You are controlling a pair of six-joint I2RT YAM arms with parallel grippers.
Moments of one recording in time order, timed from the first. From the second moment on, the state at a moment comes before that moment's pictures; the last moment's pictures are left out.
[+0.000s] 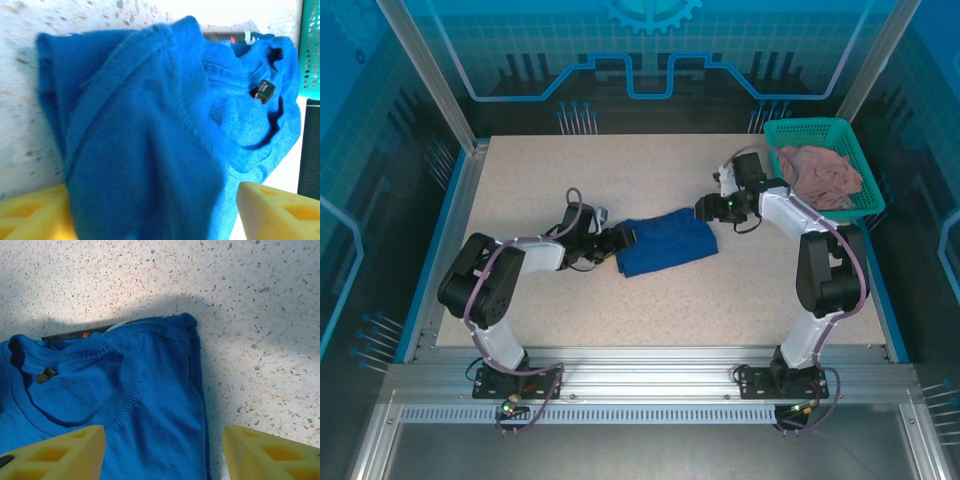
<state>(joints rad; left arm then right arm) -0.35 1.77 0.81 0.16 0.47 -0.82 0.18 1.79 1.30 -0.58 -0.35 0.19</state>
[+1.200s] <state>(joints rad) 0.17 2.38 2.27 -1.08 -0.26 0.17 0.24 1.66 1.13 -0.47 -0.53 0.27</state>
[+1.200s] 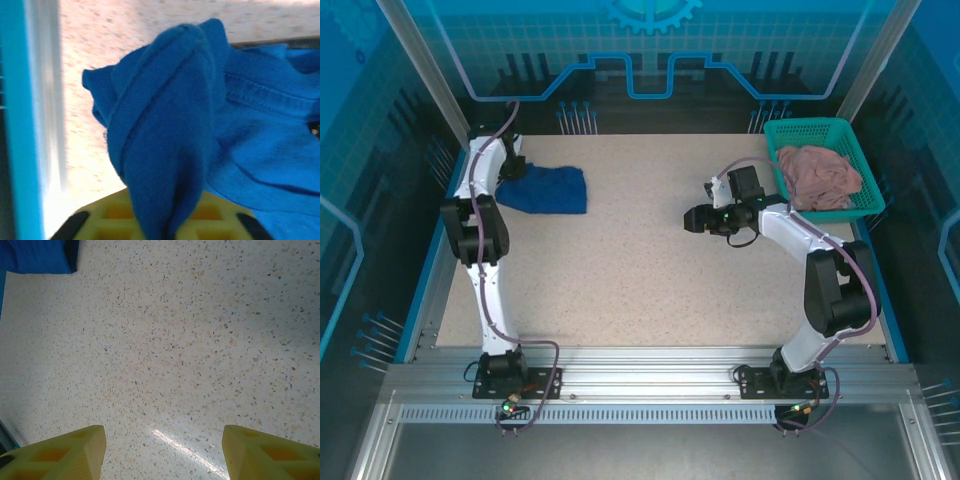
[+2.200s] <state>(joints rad) -0.01 1.10 0.49 0.02 -0.20 -0.37 0.29 1.27 0.70 -0.17 0.36 0.02</state>
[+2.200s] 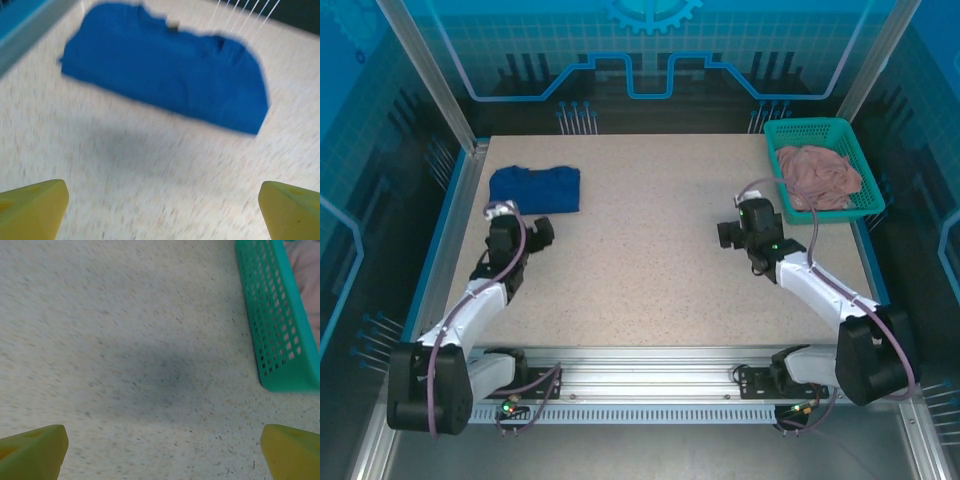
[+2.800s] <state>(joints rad) 0.00 1.52 0.37 0.76 -0.11 -0.17 0.10 1.47 0.45 0.52 0.15 -0.05</state>
